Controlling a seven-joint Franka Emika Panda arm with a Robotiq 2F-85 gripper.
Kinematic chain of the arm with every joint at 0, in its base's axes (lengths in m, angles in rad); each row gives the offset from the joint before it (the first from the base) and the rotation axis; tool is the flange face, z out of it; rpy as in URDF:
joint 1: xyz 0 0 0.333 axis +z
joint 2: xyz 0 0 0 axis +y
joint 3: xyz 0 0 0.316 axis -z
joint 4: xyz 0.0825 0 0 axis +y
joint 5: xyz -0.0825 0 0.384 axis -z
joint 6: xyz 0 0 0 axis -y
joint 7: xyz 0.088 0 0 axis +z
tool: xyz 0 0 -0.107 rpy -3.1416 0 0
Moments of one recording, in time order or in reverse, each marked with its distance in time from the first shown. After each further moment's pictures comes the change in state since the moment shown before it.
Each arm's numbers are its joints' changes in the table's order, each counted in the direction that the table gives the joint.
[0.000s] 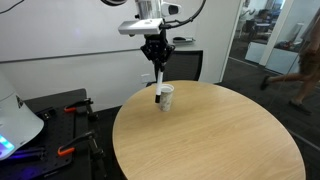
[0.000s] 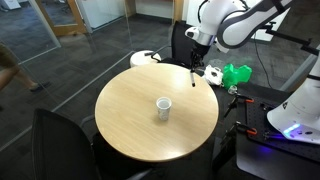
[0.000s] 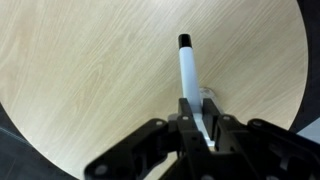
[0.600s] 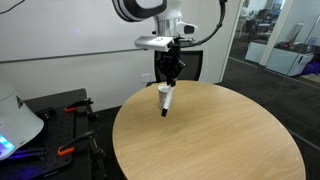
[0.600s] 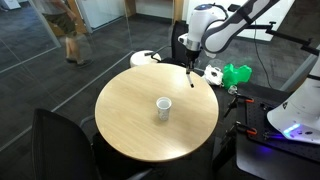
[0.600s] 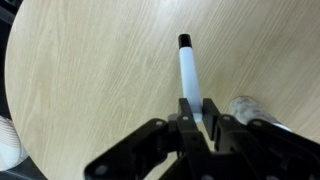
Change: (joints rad) arm -0.013 0.229 0.046 -0.171 0.099 -0.034 -0.278
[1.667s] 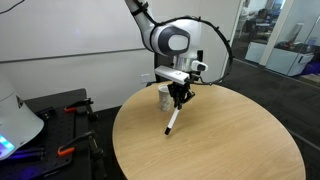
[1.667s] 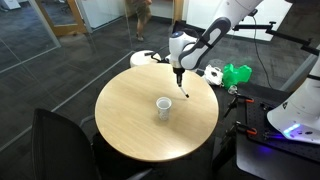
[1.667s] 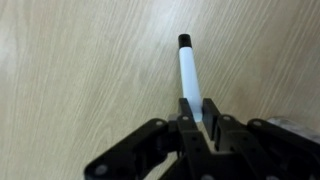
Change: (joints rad) arm -0.001 0.436 -0.012 -0.344 -0.003 -0.085 -0.057
